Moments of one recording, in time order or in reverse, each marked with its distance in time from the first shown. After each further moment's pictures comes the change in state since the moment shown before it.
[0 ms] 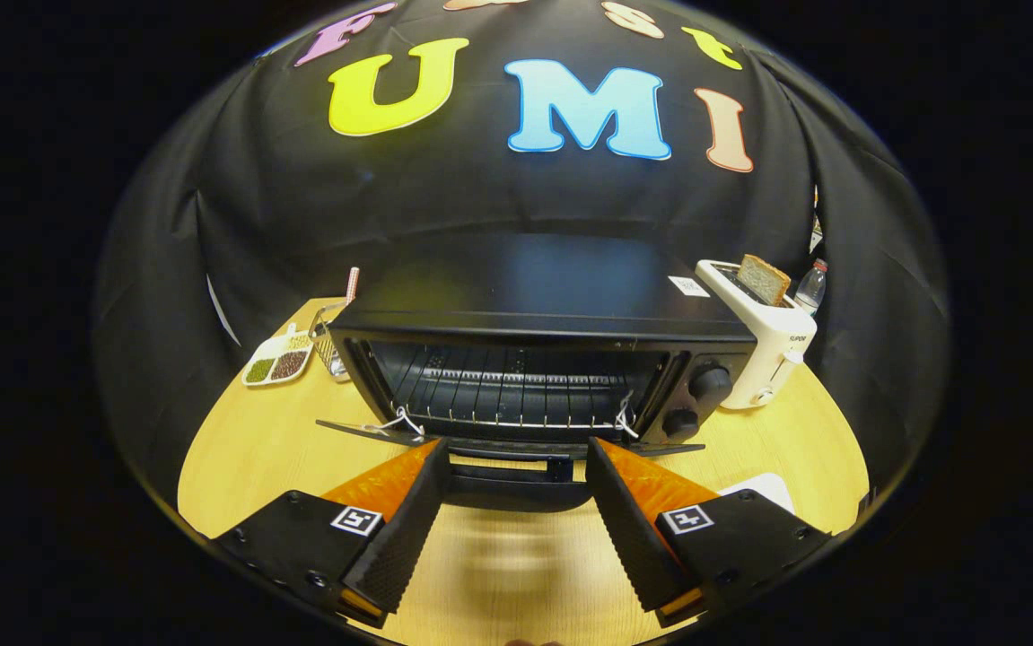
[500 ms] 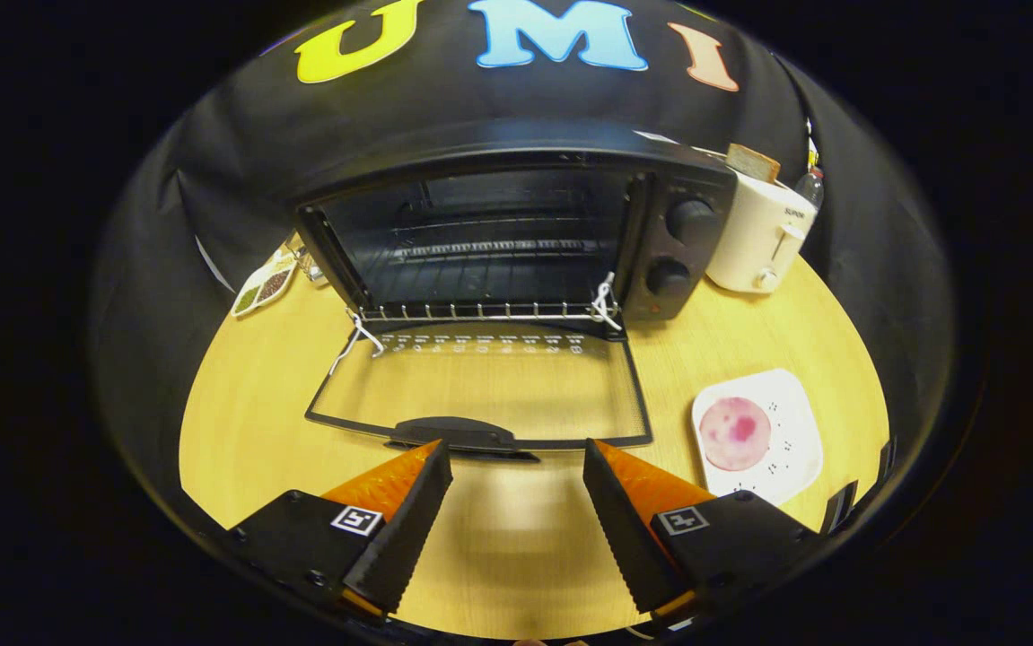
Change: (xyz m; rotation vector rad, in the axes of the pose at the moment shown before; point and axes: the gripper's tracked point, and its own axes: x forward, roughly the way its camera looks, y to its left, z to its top) arm -0.009 -0.045 -0.104 0.074 0.282 0.018
